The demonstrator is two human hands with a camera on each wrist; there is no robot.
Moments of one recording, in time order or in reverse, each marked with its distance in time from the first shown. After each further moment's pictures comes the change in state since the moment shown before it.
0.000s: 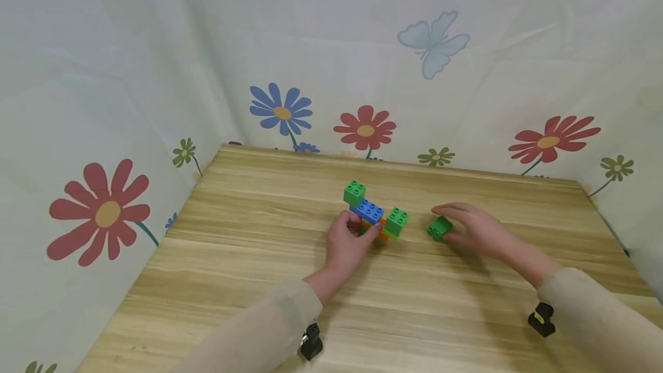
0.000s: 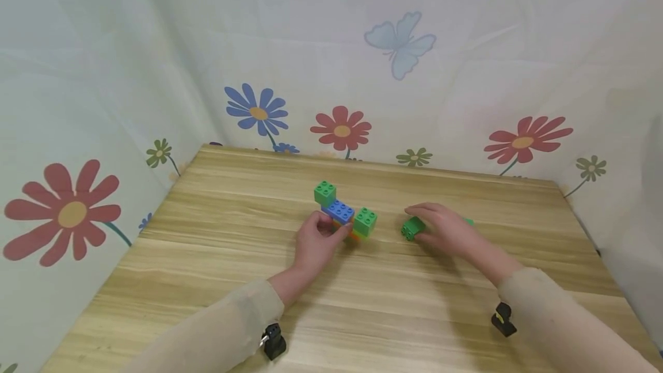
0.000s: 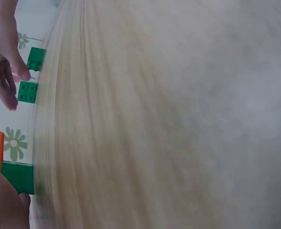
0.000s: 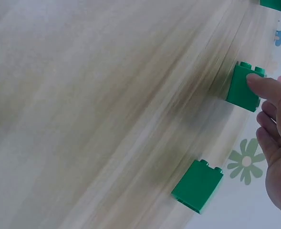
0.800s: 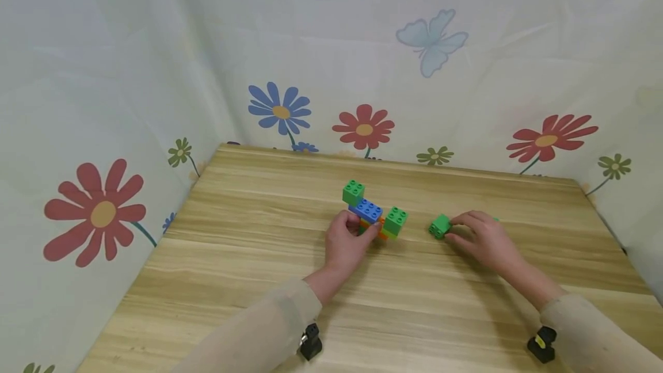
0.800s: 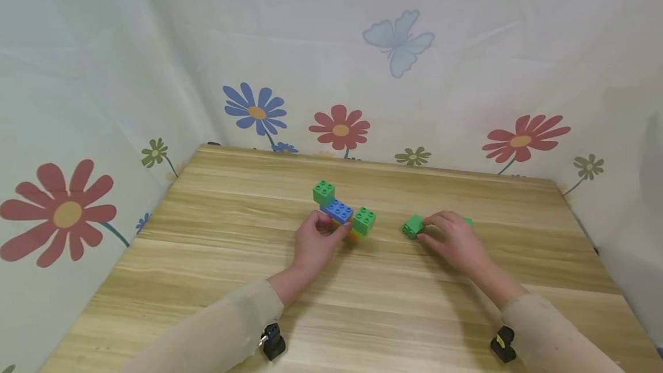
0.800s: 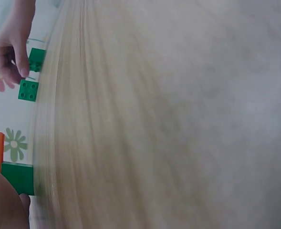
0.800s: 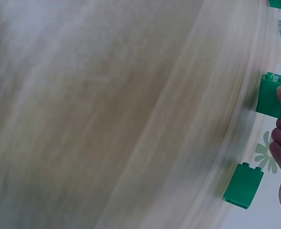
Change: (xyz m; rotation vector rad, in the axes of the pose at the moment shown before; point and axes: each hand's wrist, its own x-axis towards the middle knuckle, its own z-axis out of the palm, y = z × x) left_hand 0.000 -0.002 0.001 -0.021 0.004 -0.001; right_hand -0.029 -0.003 0.026 -0.057 0.349 0.088
